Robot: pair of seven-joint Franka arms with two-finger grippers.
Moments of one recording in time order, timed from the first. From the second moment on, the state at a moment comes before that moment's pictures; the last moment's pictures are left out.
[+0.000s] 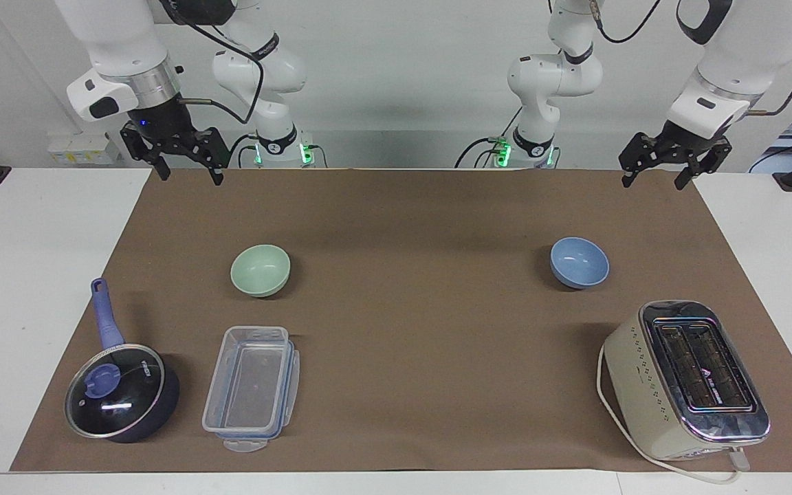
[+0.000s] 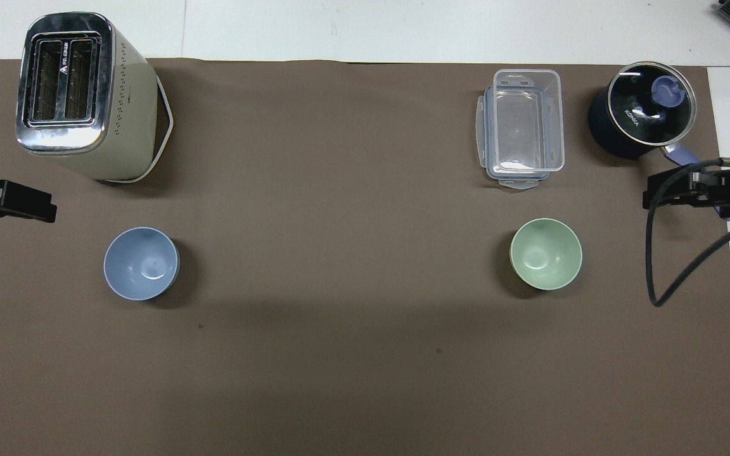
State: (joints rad) left arm -0.07 -0.01 0.00 -1.54 0.00 1.52 0.05; right arm -0.08 0.01 0.12 -1.50 -0.01 1.53 0.17
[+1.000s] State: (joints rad) left arm 0.02 -0.05 0.01 -1.79 0.00 1.74 0.10; right arm -0.08 0.01 0.12 -1.50 -0.01 1.53 0.17
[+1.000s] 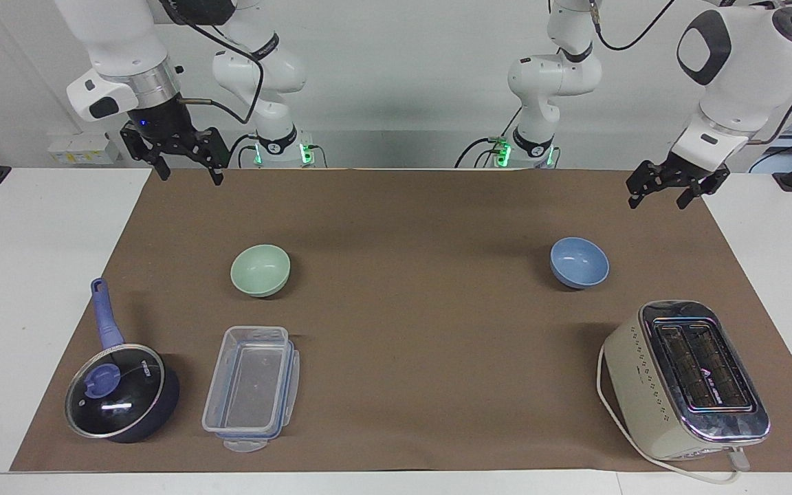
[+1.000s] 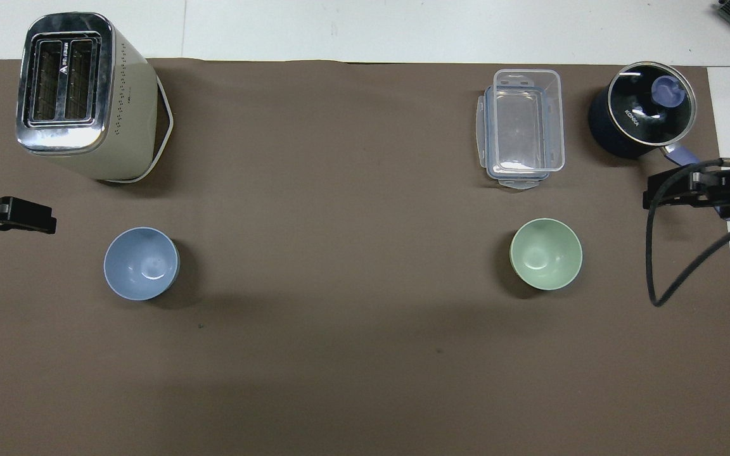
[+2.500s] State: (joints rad) left arm 0.03 0.05 0.00 -2.30 -0.02 2.36 0.11; right arm -0.08 0.01 0.12 -1.50 -0.01 1.53 0.17
